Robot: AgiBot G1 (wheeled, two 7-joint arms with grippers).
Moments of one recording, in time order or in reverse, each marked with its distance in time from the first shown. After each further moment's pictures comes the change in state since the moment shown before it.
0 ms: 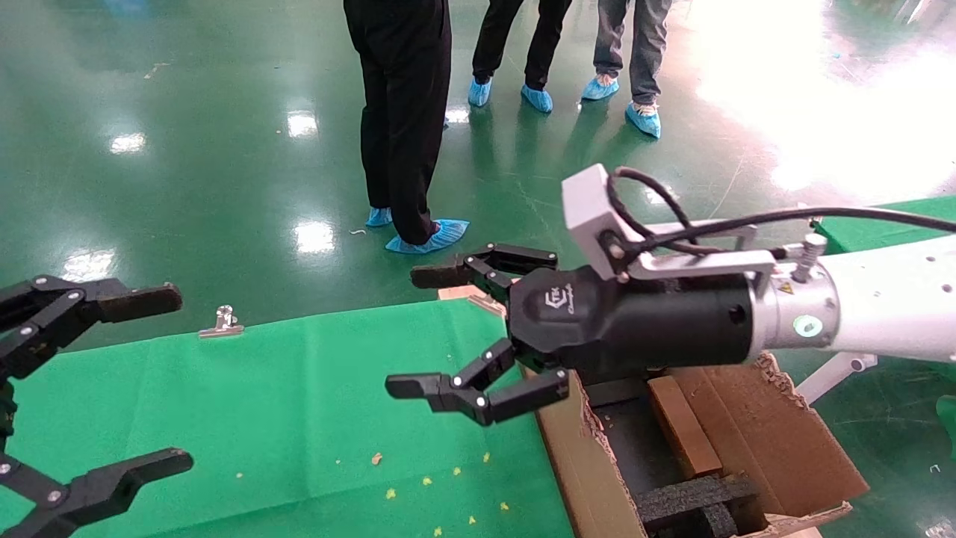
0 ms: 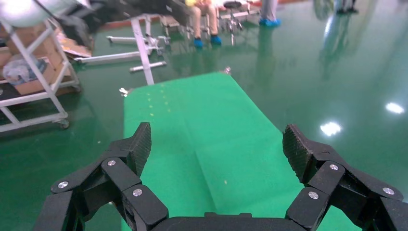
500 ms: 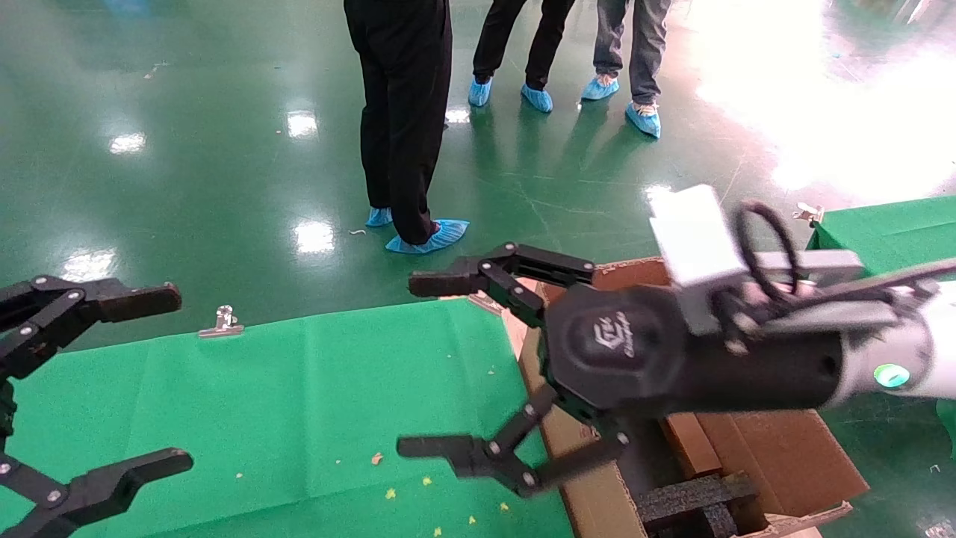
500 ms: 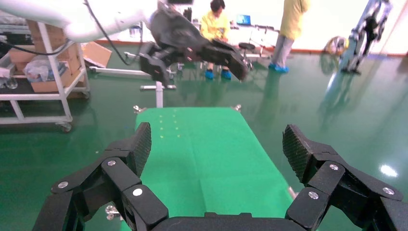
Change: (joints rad) left arm 0.000 0.000 0.000 0.000 0.000 0.000 0.000; right arm -0.184 0.008 0.273 0.102 0.050 -0.102 -0.088
